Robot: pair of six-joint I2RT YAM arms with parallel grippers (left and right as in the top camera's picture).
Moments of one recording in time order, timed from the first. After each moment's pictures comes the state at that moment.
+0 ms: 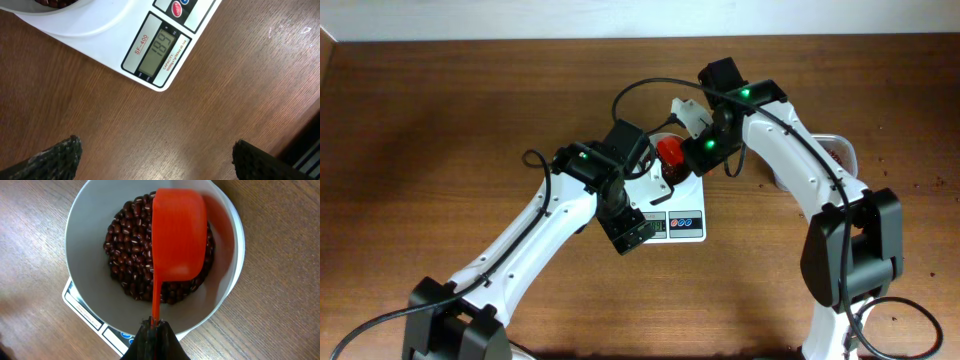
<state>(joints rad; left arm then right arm) -0.53 1.62 1.32 -1.13 0.11 0.49 0.36 2.02 1.70 -1.06 -0.33 -0.27</state>
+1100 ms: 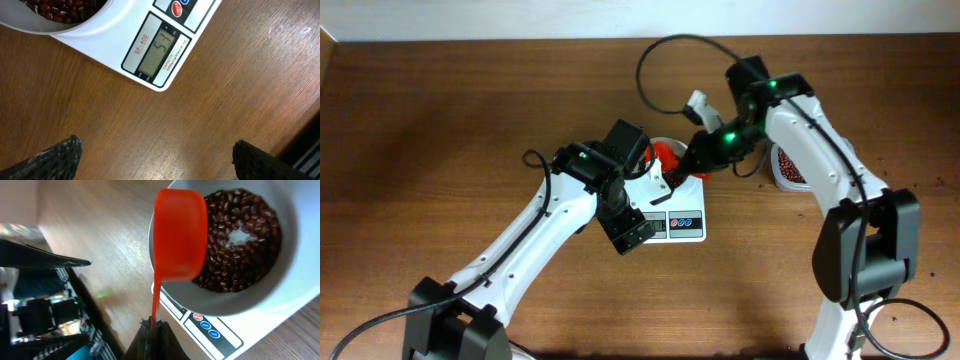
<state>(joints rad) -0.53 1.62 1.32 -1.13 0.11 0.49 0.26 2.01 1.70 -1.17 -0.78 -0.19</state>
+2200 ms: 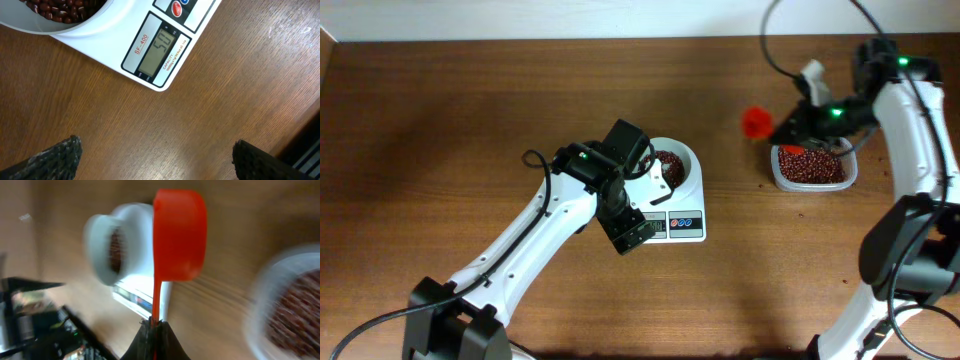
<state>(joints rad) -0.53 1.62 1.32 -1.13 0.11 0.49 -0.16 2.01 1.82 -1.37 -0.68 -0.22</state>
